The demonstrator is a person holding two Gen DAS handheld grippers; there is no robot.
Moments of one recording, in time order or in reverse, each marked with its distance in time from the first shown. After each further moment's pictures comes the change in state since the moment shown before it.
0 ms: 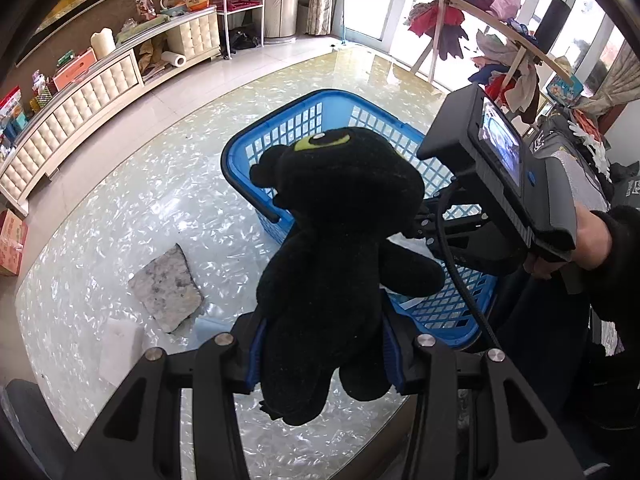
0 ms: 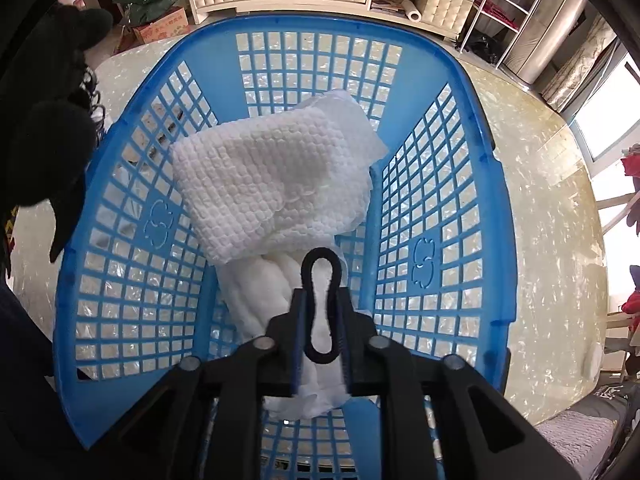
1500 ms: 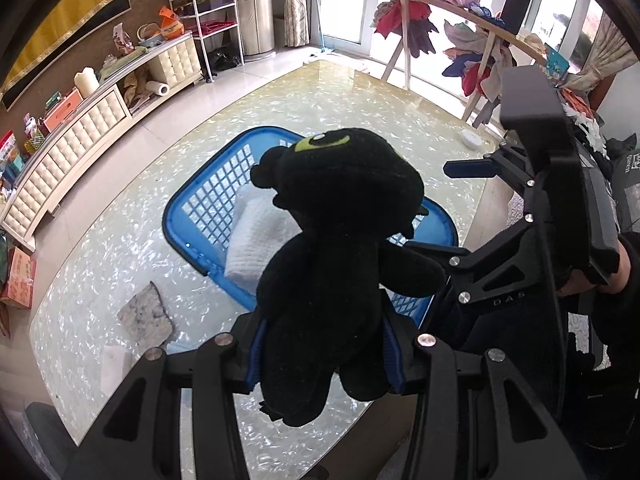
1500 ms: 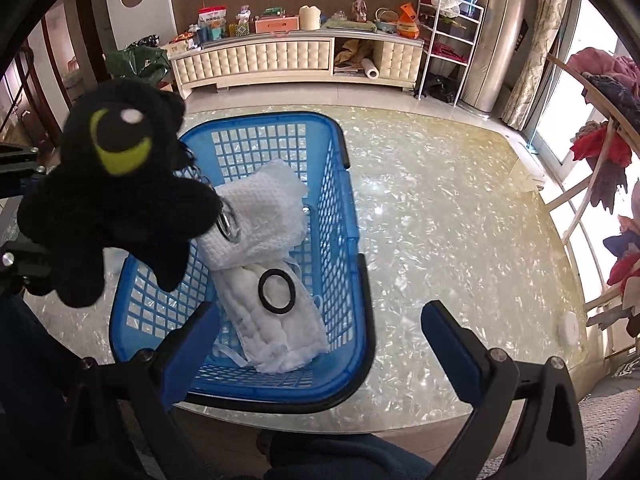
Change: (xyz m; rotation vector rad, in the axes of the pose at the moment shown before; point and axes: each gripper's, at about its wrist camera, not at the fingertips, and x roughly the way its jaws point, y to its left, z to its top) left arm -0.004 -0.071 0.024 0.098 -0.023 0.038; right arm -0.092 -0.035 -0.069 0.108 -0.270 -0.025
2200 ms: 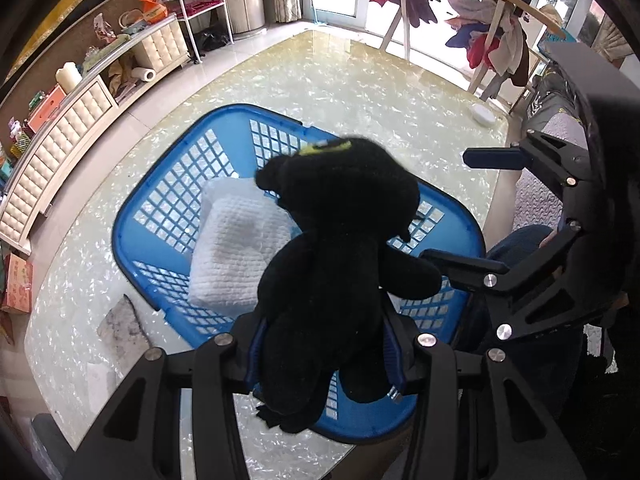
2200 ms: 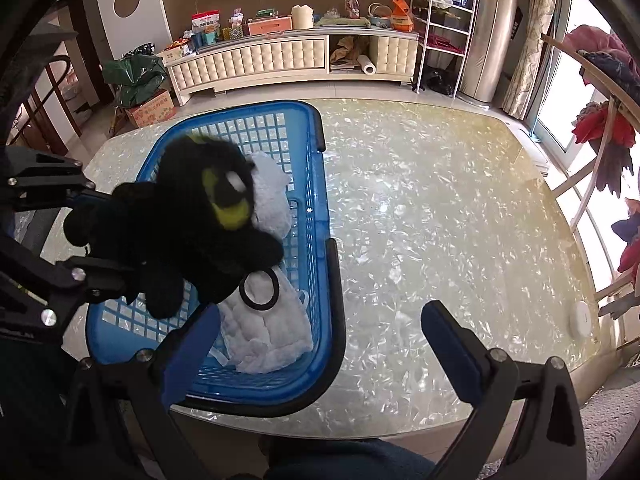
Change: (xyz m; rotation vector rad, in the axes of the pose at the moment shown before) left arm 0.060 -0.011 0.024 0.033 0.101 0.001; right arm 0.014 -0.015 -0.005 0.042 0.000 0.041
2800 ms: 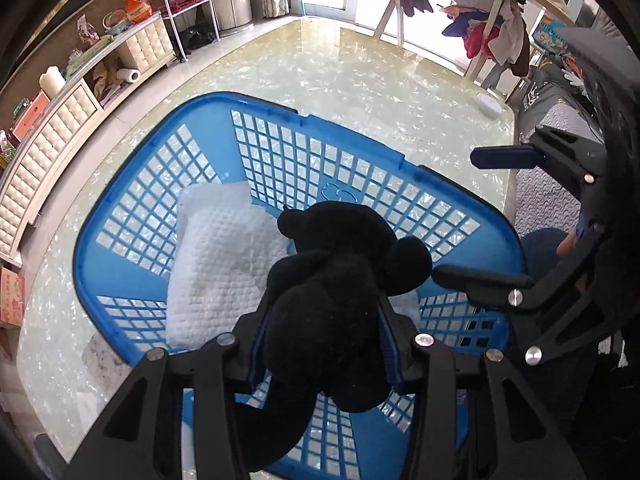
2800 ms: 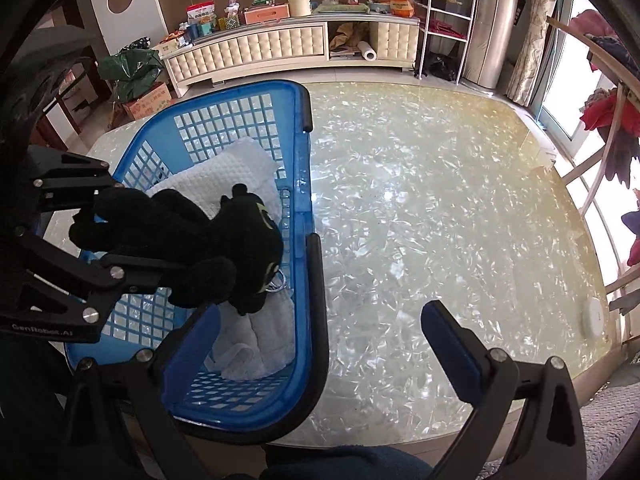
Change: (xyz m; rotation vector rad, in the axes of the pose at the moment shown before) left arm 0.037 0.003 0.015 0.027 0.022 -0.022; right arm 0.016 -0.004 -0.001 0.016 0.047 0.018
